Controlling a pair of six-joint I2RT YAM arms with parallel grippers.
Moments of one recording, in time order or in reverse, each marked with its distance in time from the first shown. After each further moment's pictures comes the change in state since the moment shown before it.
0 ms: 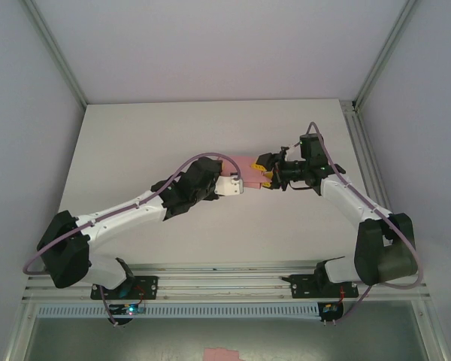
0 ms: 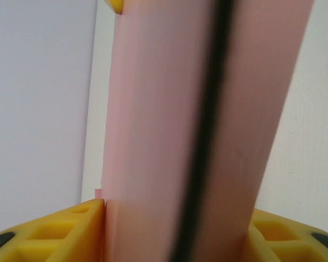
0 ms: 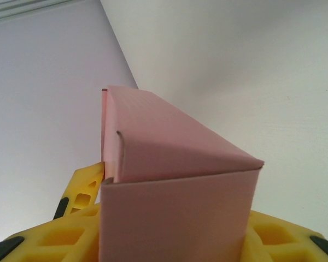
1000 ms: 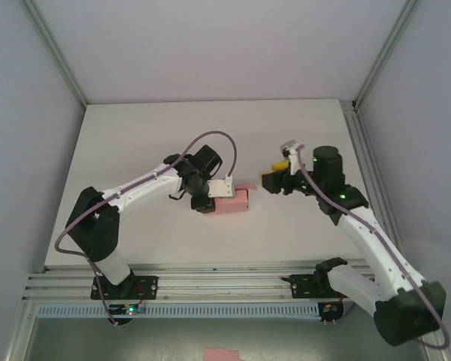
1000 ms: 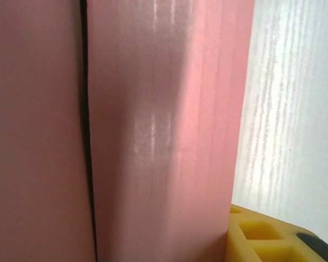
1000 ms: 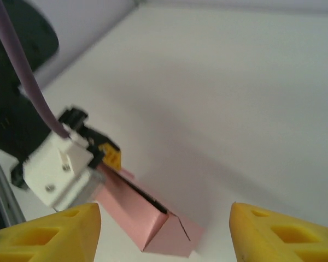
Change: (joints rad) left arm 0.151 0.255 0.265 -0.671 0.422 -0.180; right arm 0.118 -0.386 -0.058 -0.141 0.395 -1.148
